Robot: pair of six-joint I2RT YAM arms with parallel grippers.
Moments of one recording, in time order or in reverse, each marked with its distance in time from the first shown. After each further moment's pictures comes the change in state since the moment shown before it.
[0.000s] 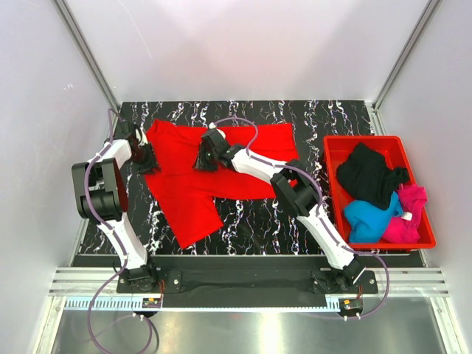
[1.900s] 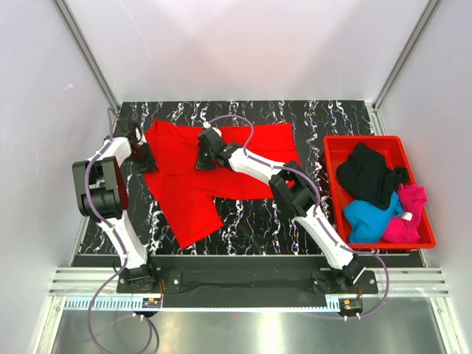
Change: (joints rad) left arm 0.001 0.021 0.045 -0.045 -0.036 -0.044; right arm 0.014 0.043 0.102 -0.082 0.039 -0.093
